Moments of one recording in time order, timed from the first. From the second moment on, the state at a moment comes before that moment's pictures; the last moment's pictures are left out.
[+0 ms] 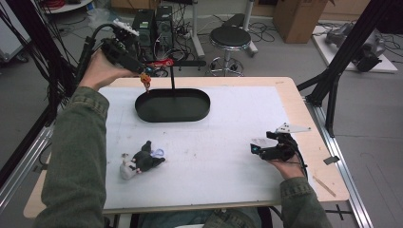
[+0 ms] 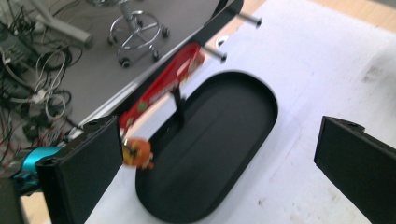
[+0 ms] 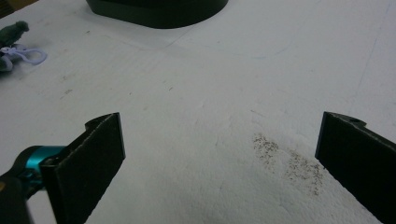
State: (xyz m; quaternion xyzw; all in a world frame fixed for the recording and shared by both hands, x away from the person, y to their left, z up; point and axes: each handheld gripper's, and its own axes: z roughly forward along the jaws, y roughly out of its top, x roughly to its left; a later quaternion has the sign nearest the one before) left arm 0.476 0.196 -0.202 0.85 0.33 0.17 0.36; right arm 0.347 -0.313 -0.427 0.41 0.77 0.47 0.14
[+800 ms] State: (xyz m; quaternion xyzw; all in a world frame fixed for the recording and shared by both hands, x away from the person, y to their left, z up) left arm 0.426 0.225 -0.236 0.85 0.34 0.19 0.36; right arm 0.349 -0.312 -0.426 0.41 0.77 0.47 0.13
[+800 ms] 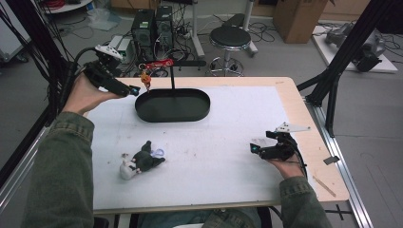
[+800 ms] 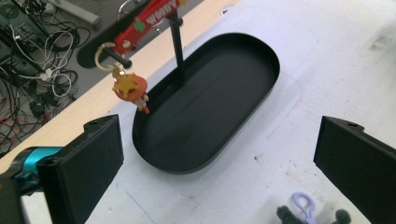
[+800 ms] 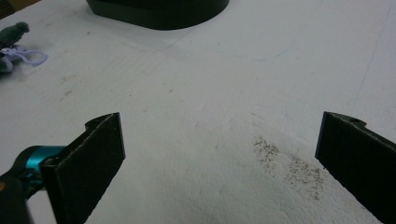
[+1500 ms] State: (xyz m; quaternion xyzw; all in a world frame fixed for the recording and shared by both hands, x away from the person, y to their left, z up) left arm 0.384 0.223 -0.294 0.86 0.32 0.17 0.36; right arm 0.349 -0.312 -0.427 0.41 0.77 0.47 0.14
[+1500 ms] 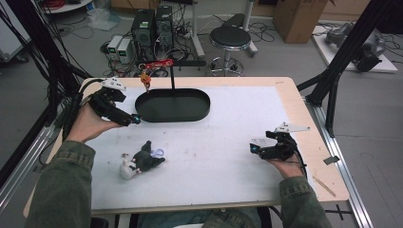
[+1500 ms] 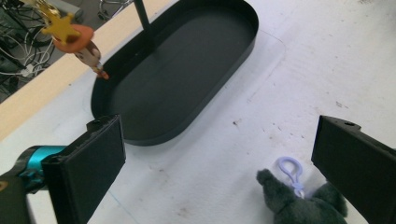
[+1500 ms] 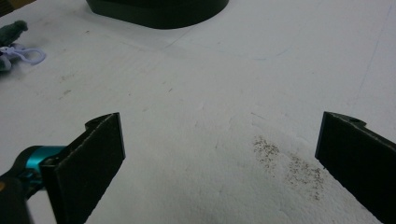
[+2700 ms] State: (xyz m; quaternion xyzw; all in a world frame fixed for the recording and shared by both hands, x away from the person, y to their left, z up) left arm 0.335 0.207 -0.380 0.89 0.31 0.09 0.32; right arm 0.349 -0.312 -0.427 0.40 0.77 0.47 0.14
